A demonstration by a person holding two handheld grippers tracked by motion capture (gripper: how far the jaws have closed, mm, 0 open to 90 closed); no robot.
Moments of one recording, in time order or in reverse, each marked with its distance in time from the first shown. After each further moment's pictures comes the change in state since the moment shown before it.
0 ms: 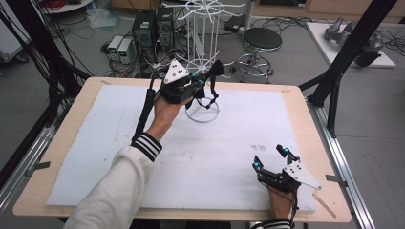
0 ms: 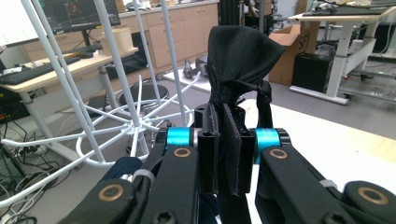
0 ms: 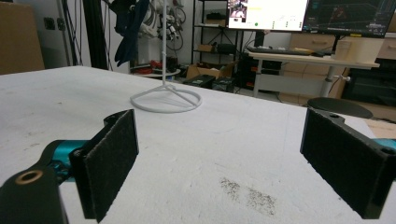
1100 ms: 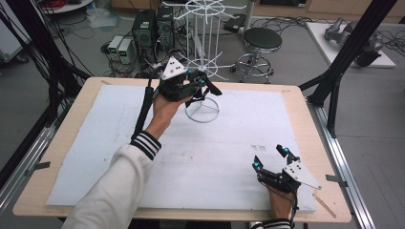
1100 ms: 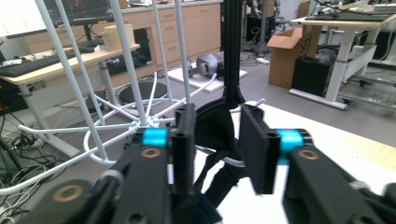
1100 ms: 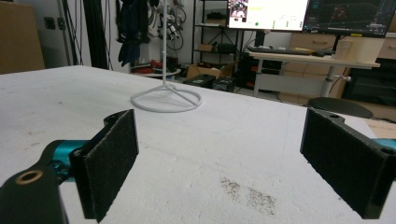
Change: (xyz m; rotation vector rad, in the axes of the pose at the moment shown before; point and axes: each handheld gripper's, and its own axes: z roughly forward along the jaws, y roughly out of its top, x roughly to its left) left arm 0.008 0.003 -0.002 -0.007 -0.026 -0.047; right arm 0.000 0.000 0.000 0.001 0.002 0.001
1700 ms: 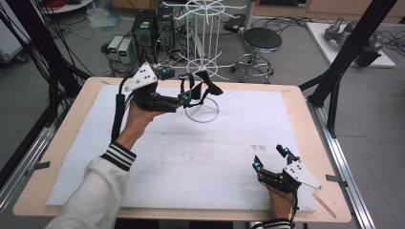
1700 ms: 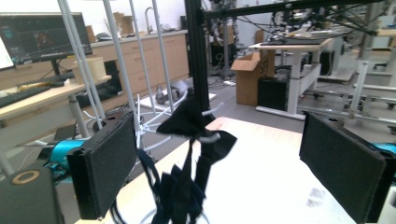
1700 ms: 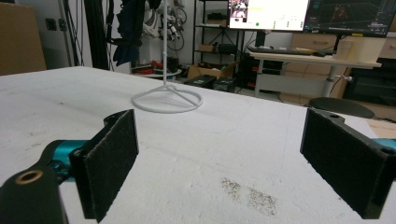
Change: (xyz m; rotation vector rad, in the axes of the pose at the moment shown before) left arm 0.016 -0.007 -0.078 -0.110 -0.141 0.073; right arm -0.001 0.000 0.000 0.003 0.002 -0.001
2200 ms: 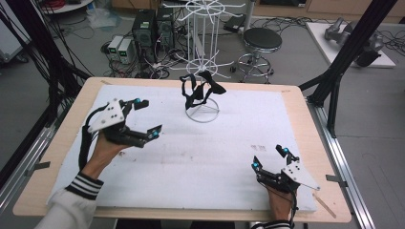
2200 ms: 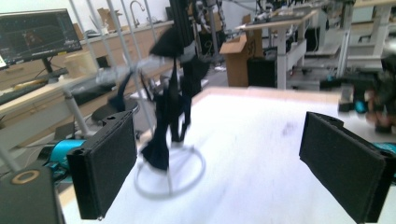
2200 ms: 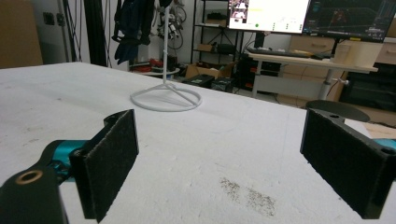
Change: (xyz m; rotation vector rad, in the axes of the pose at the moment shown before) left arm -0.015 -0.068 -0.094 0.040 -0.035 0.081; right arm 0.003 0.000 0.000 -0.001 -0.005 -0.032
